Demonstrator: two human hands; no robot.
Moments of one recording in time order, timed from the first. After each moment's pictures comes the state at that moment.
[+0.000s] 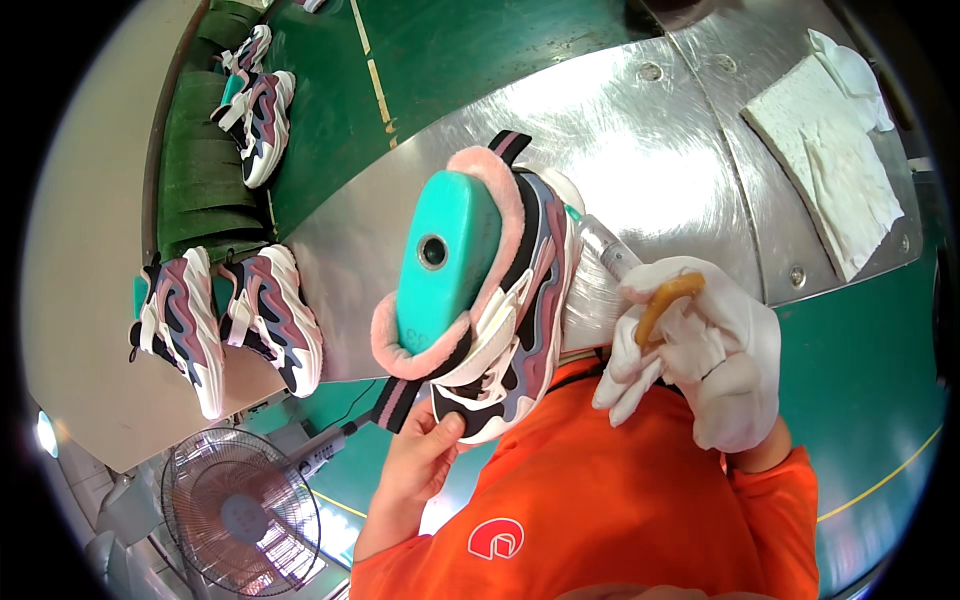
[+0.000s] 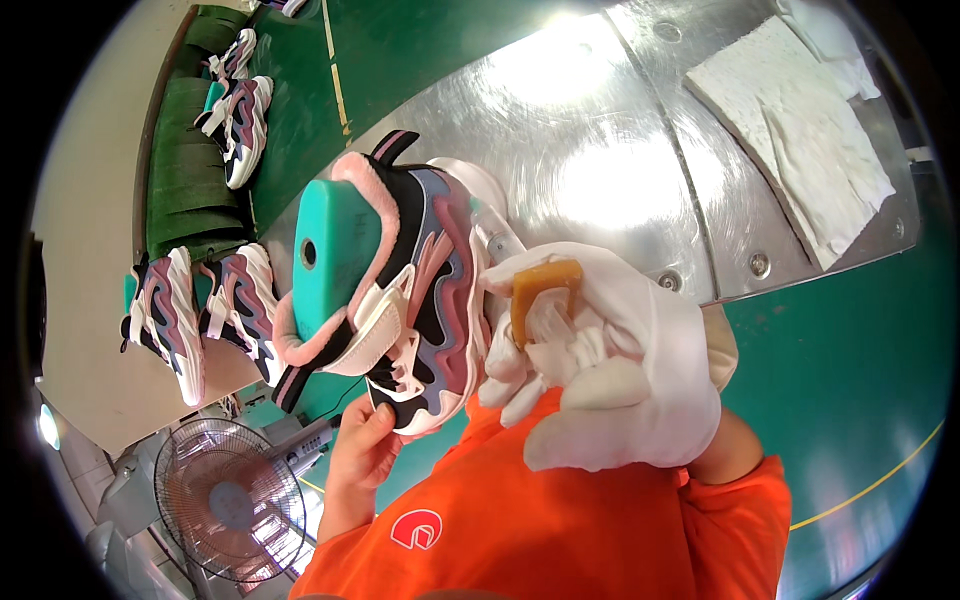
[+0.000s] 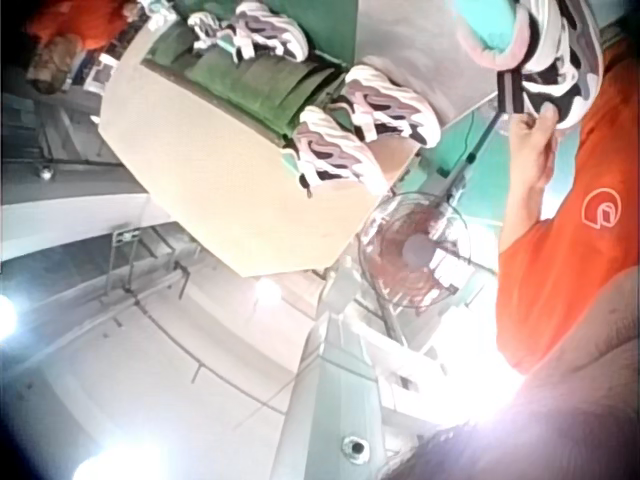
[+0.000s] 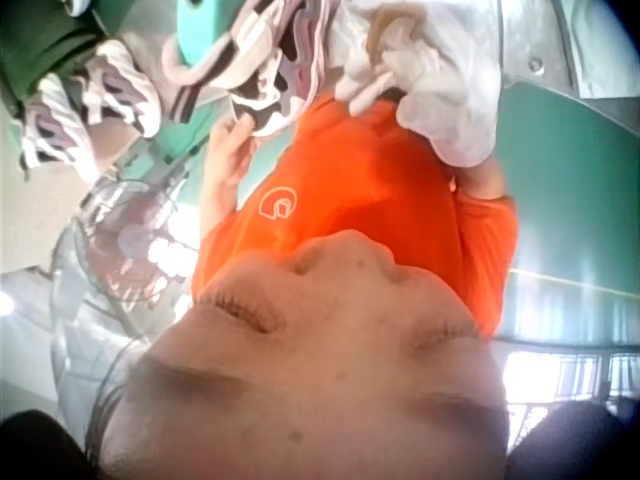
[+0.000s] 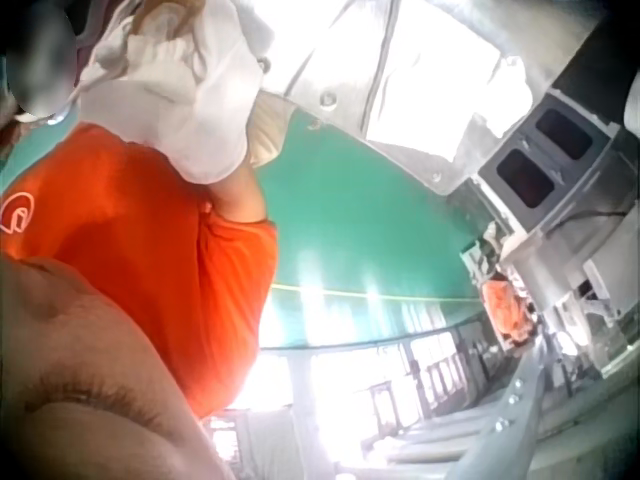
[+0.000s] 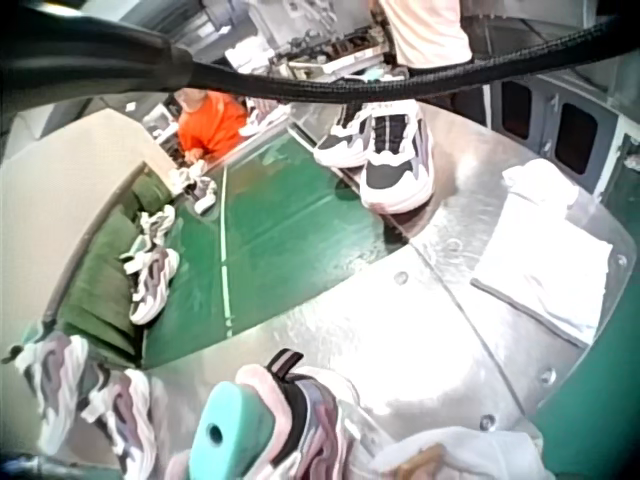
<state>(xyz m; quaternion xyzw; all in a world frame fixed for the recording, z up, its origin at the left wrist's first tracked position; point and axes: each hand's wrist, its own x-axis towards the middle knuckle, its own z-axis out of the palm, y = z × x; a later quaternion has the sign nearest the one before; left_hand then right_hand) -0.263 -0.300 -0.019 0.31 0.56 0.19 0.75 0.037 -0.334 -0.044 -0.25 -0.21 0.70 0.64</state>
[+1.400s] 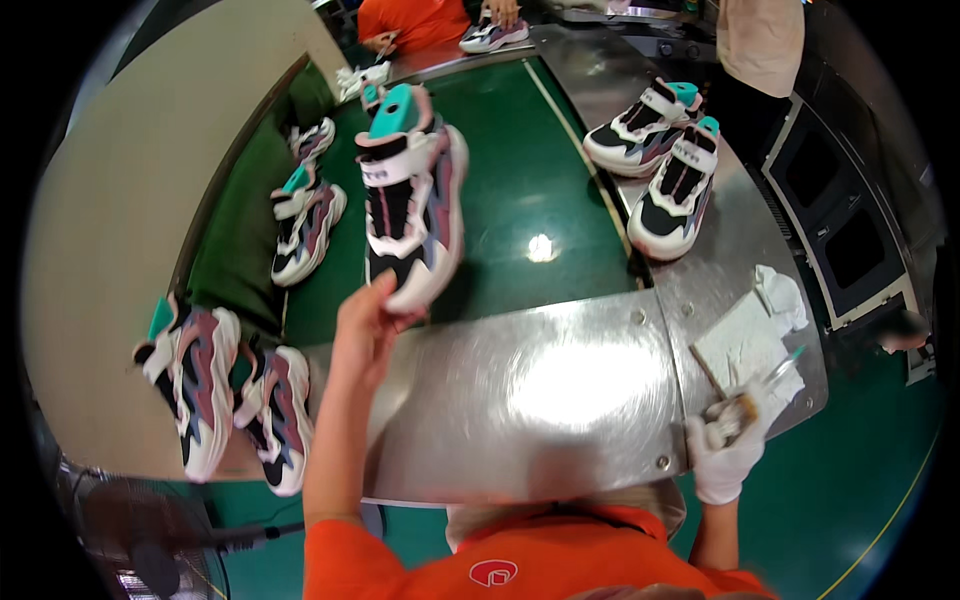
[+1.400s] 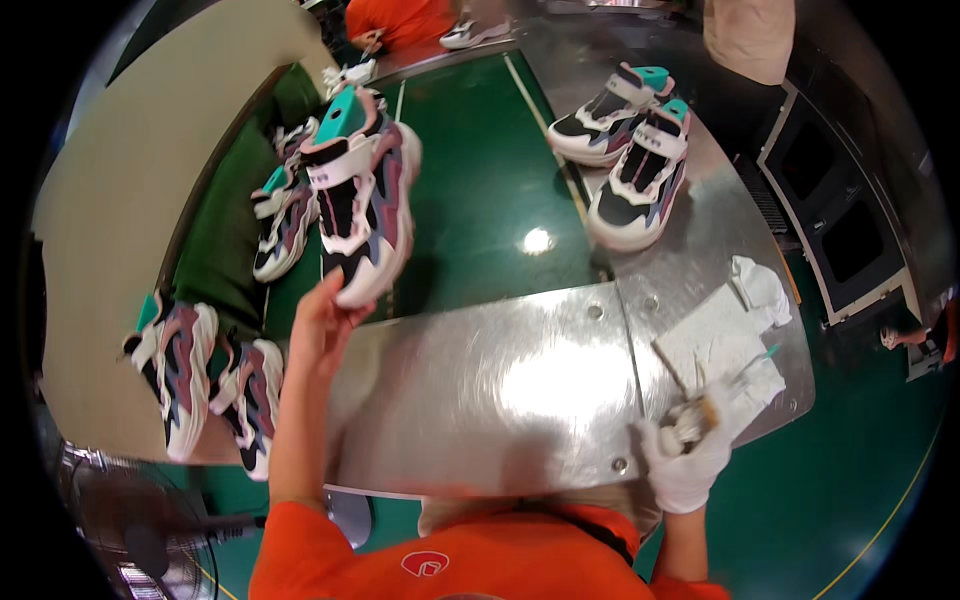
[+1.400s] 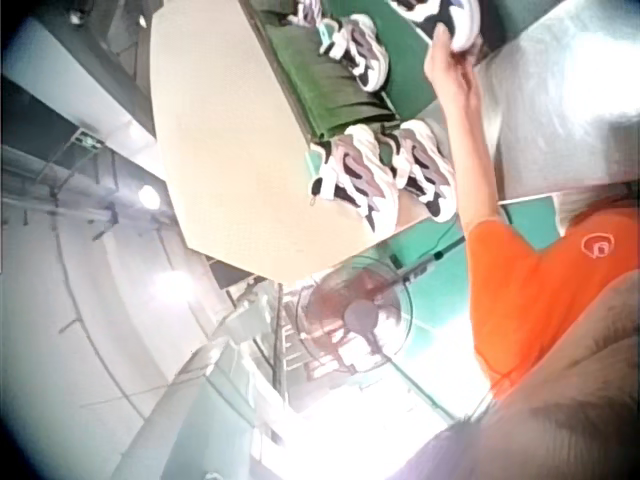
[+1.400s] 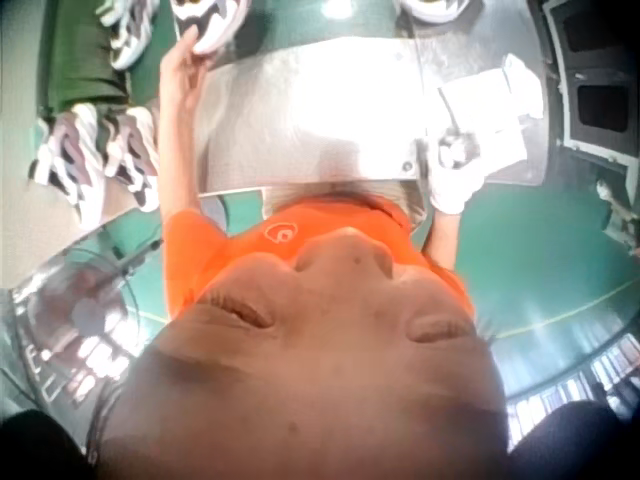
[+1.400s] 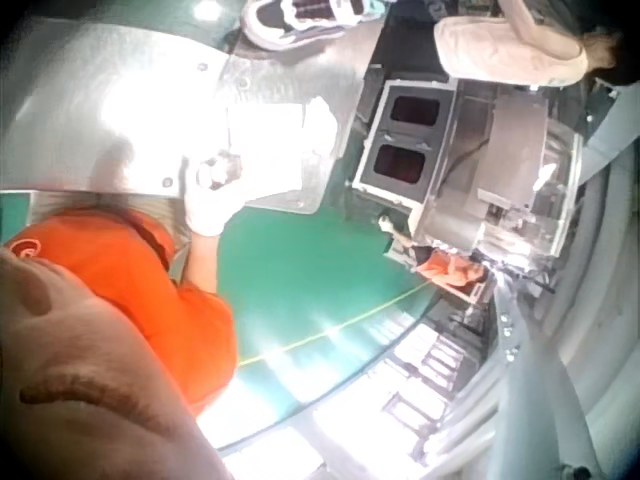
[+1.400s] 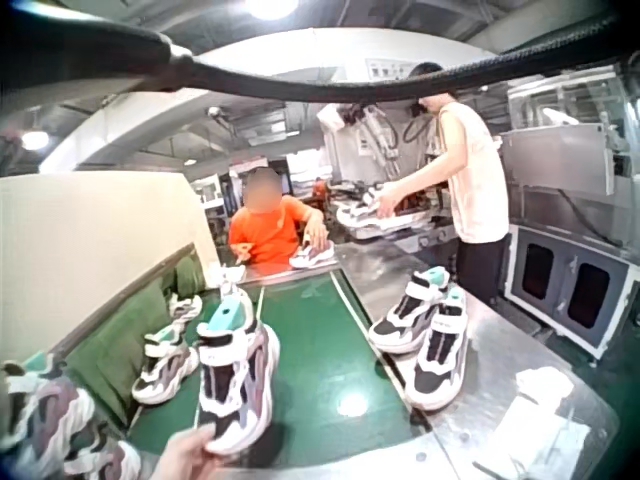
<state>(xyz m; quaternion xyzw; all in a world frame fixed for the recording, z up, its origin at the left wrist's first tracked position) -0.203 -0.040 -0.014 0.44 0.39 0.45 0.68 0.103 -0.346 -0.083 -0.76 -0.43 0.00 0.49</state>
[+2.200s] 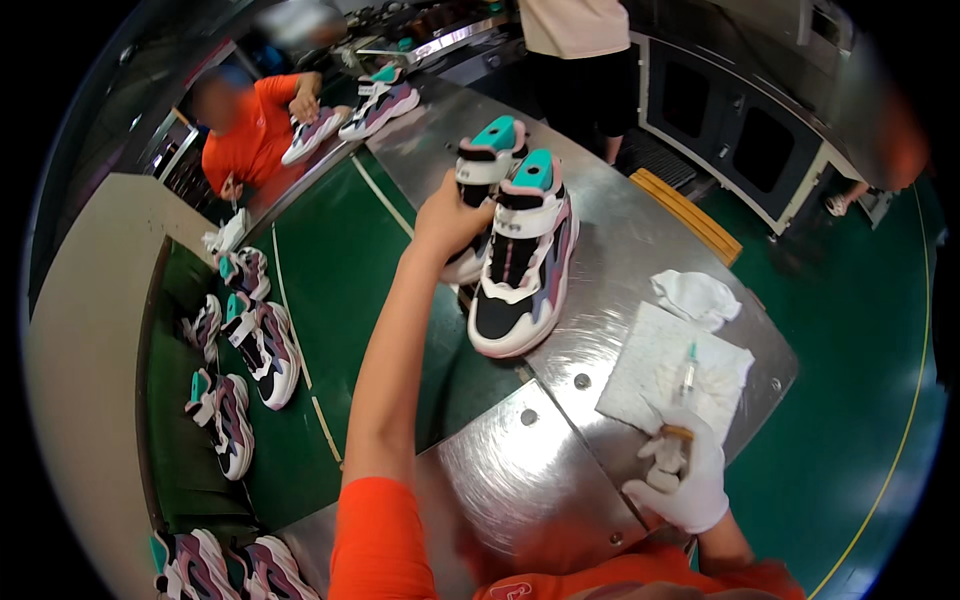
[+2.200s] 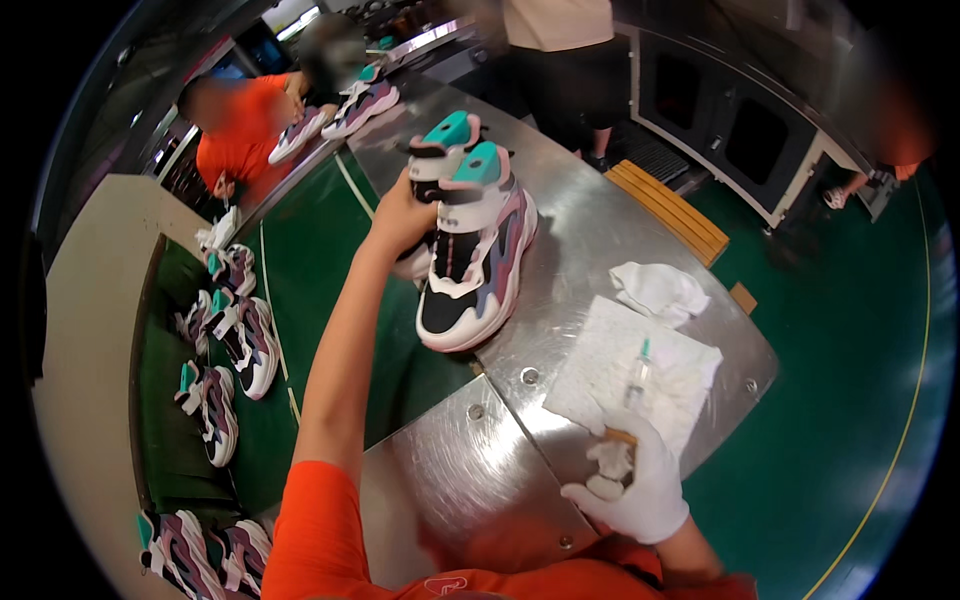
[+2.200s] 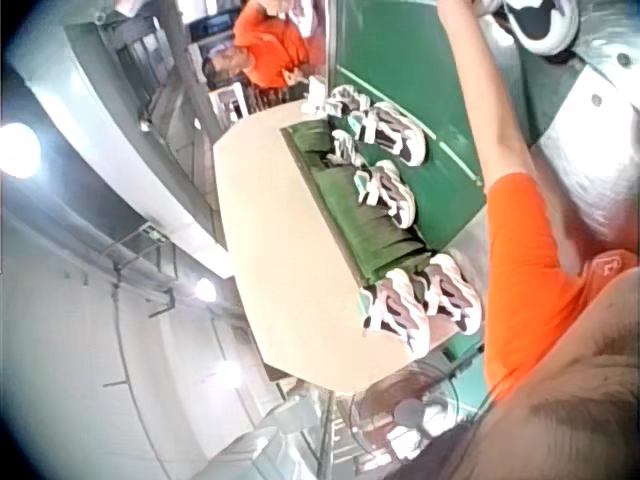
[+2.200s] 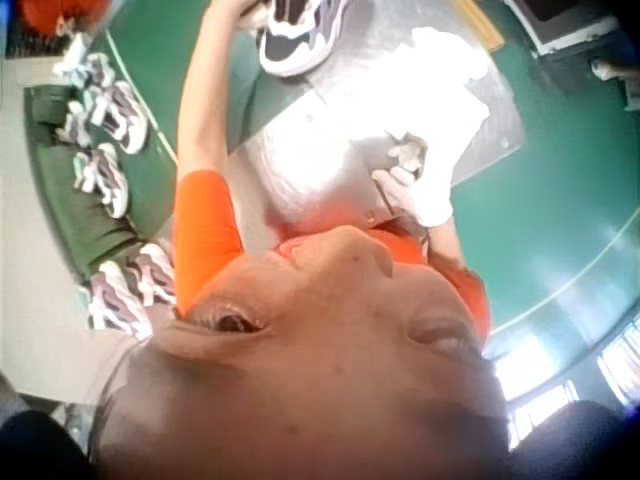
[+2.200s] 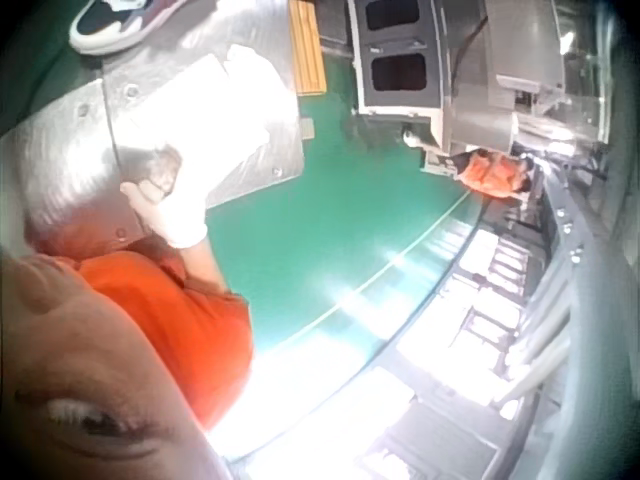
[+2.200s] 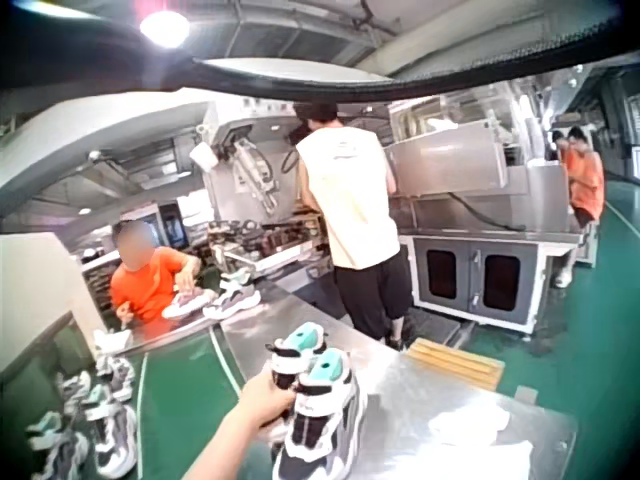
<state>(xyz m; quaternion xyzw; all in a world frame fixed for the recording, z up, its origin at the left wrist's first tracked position) 0.182 0.102 -0.029 0.90 0.25 0.23 0.26 0.134 -0.325 -0.058 -0.72 -0.36 0.16 0.57</state>
